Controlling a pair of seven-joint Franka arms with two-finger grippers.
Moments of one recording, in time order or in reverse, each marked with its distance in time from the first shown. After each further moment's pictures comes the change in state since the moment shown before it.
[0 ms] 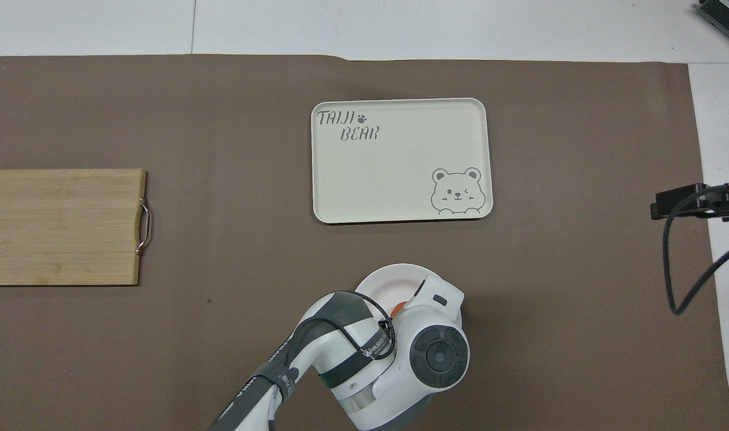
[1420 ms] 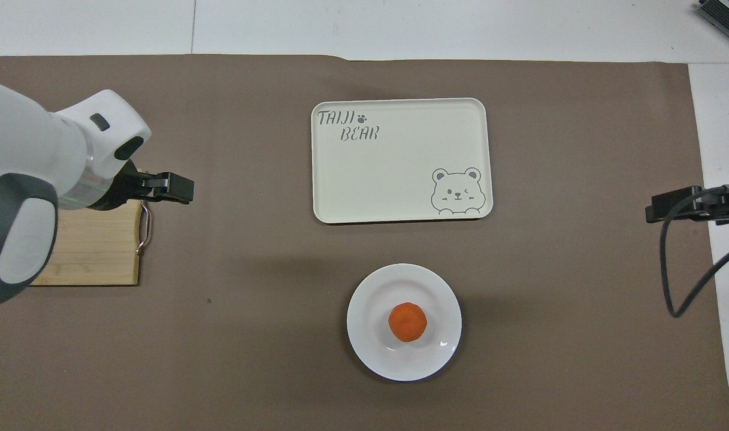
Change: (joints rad) left arm 0.738 -0.285 0.034 0.183 -0.070 -0.476 1.080; right arm 0.000 0.000 0.000 -0.003 0.028 -0.017 0.000
